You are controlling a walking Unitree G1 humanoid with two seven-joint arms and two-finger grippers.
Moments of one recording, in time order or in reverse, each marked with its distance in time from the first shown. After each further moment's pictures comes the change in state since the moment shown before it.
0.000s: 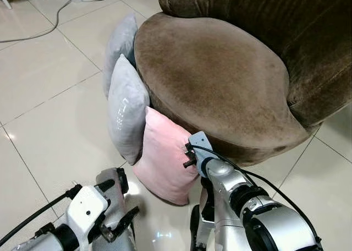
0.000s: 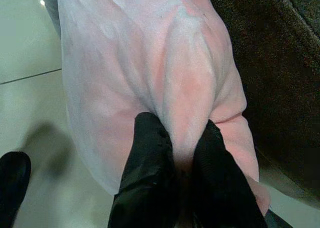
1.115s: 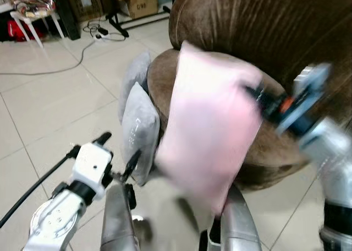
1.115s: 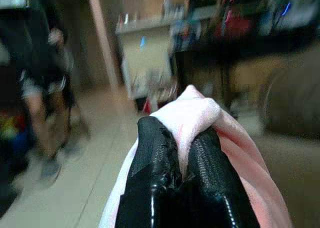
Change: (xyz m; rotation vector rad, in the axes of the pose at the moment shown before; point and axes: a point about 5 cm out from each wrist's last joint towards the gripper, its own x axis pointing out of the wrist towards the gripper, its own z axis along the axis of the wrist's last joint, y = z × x) left arm 0.047 0.038 0.043 0.022 -0.311 0.305; right arm -0.188 -0.115 0.136 0.198 -0.883 0.231
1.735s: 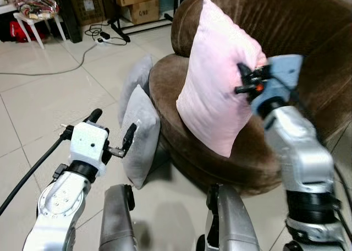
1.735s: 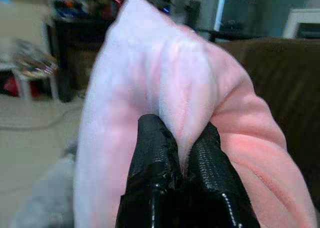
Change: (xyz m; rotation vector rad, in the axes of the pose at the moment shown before) left arm 0.022 0.016 0.016 0.012 -0.071 0.175; right arm 0.042 0.011 -0.050 -0.256 0.147 -0.475
